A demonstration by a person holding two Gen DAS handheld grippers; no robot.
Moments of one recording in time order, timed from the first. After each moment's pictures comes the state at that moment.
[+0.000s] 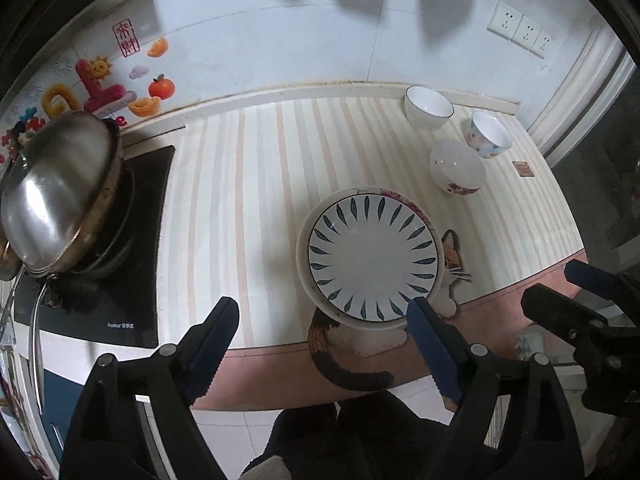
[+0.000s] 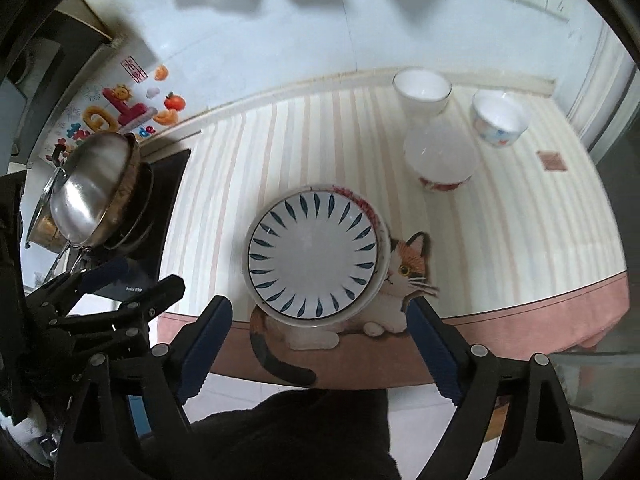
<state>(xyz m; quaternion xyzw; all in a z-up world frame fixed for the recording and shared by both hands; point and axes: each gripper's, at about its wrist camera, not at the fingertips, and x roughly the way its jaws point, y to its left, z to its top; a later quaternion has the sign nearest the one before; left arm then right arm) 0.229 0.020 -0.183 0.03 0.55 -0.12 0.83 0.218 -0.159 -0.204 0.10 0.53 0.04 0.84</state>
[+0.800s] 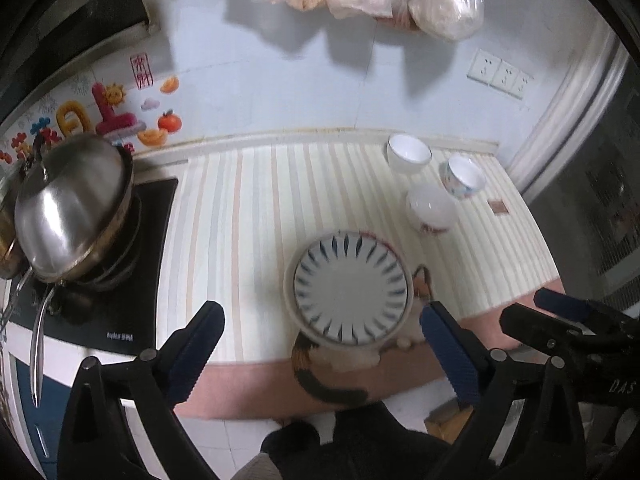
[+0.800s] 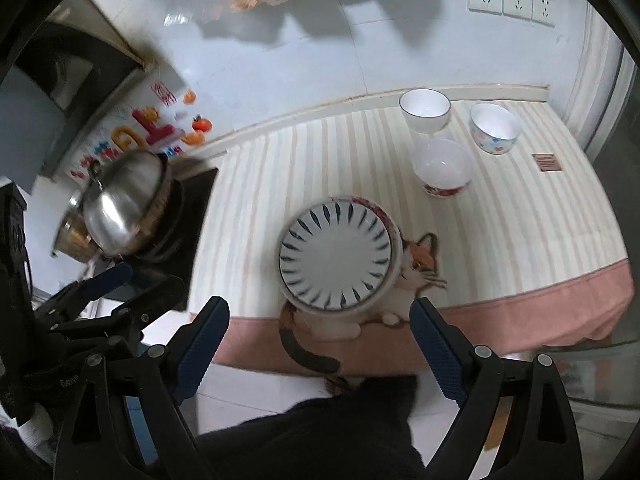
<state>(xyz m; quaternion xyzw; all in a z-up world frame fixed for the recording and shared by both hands) 0.217 0.016 -0.136 -0.01 0.49 -0.13 0.86 0.179 -0.168 -0.170 0.14 0.50 0.06 0.85</state>
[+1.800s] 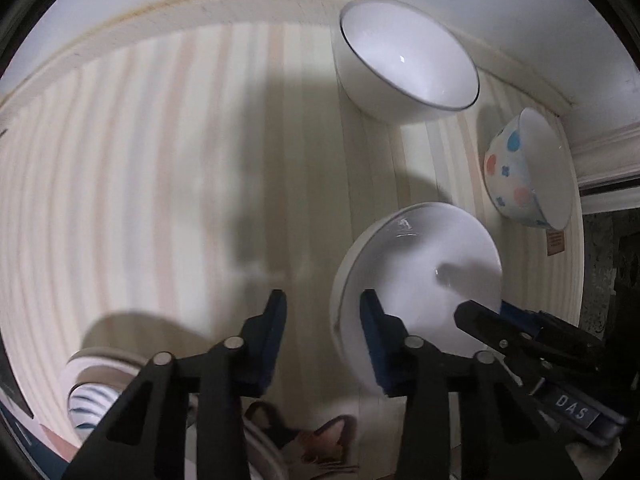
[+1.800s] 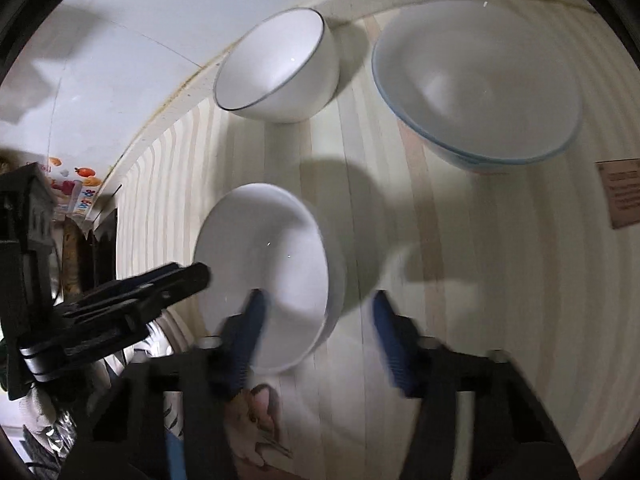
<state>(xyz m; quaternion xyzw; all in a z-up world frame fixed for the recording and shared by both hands) 0.472 -0.213 -0.364 -0.04 0.69 -0.13 0.71 0.456 -0.409 -0.397 0.22 0.62 0.10 0.74</state>
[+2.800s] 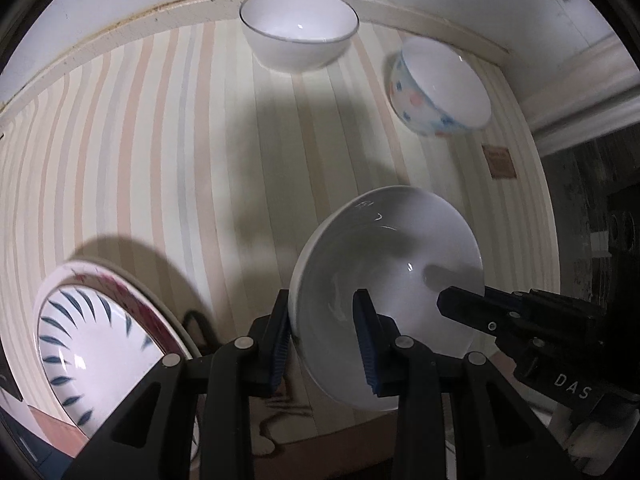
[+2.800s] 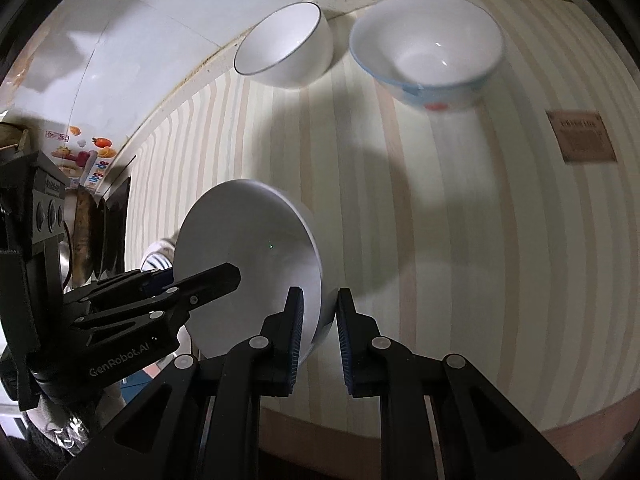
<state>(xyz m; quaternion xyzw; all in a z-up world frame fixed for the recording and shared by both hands) 0.381 -0.236 -0.318 -0.01 0.67 -0.18 0.72 0.389 -0.411 -0.368 0.21 0.62 0.11 0.74</state>
